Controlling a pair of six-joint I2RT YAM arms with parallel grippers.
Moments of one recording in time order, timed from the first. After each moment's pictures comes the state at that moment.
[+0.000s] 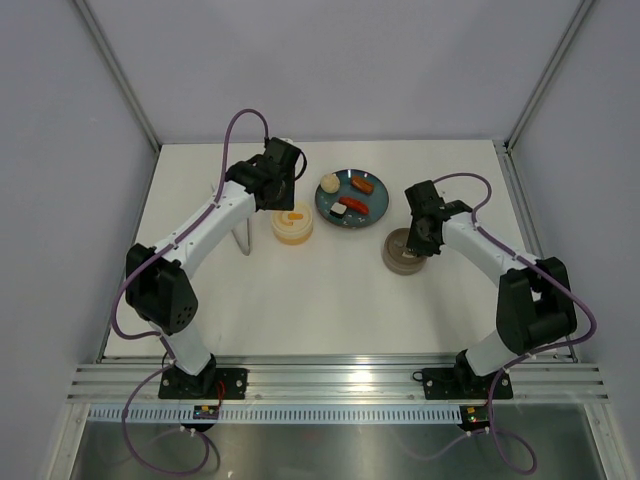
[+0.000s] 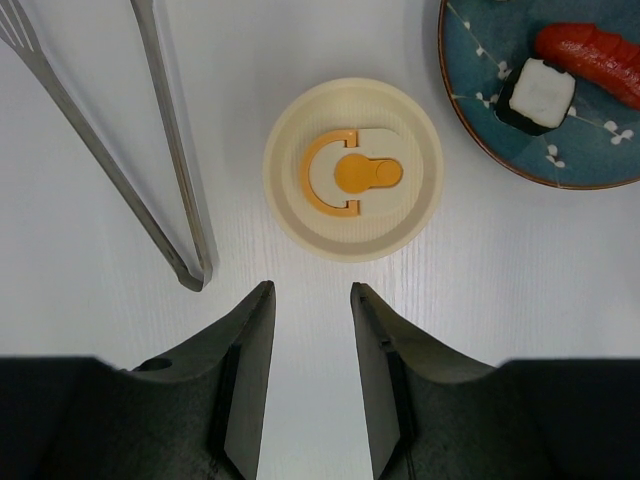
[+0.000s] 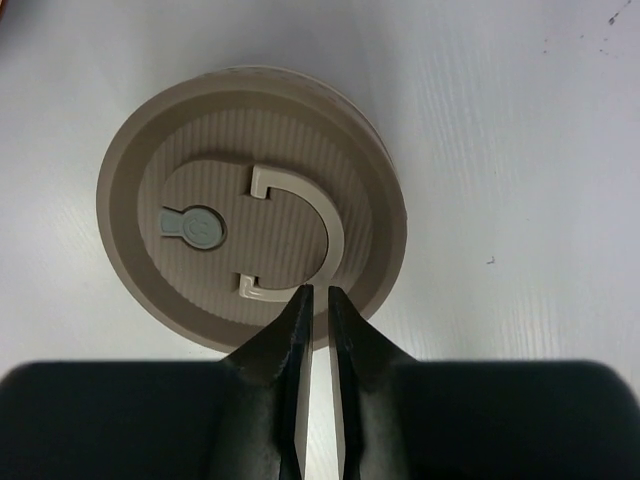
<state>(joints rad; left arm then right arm) -0.53 1.72 1.62 -0.85 -0.32 -0.38 0.34 1.56 1.09 -0.70 0.22 0.56</state>
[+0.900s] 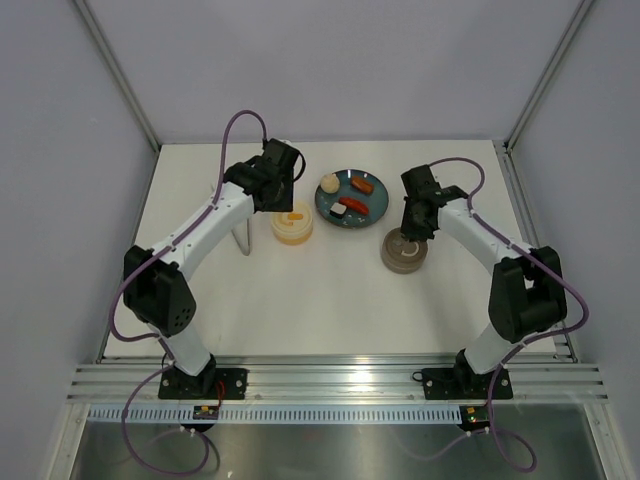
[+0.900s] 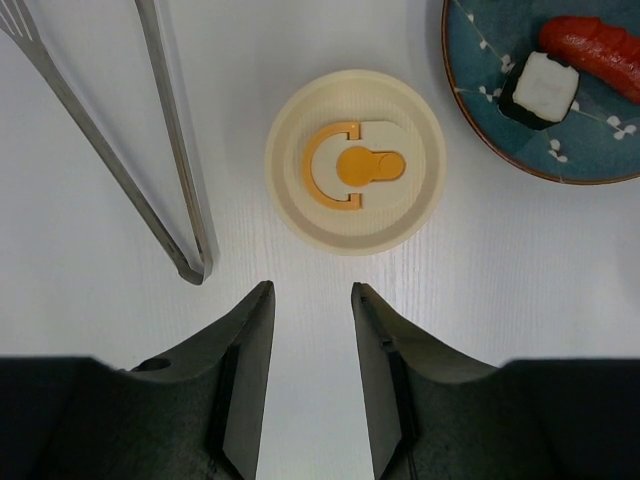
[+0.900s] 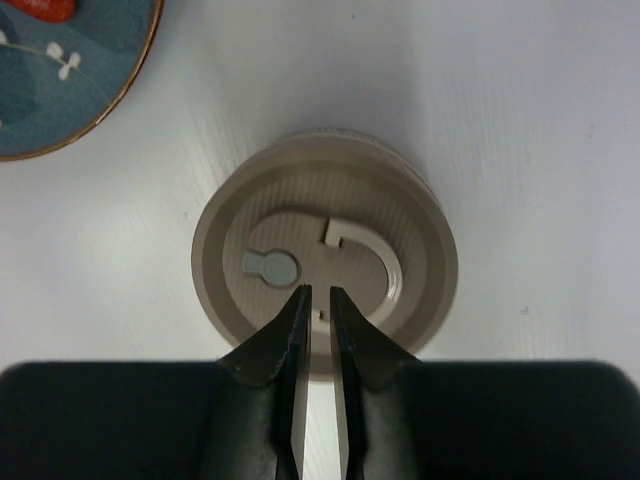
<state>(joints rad) -0.53 1.72 1.62 -0.86 -0.32 -0.39 0.34 1.67 1.24 -0.69 0.16 0.52</state>
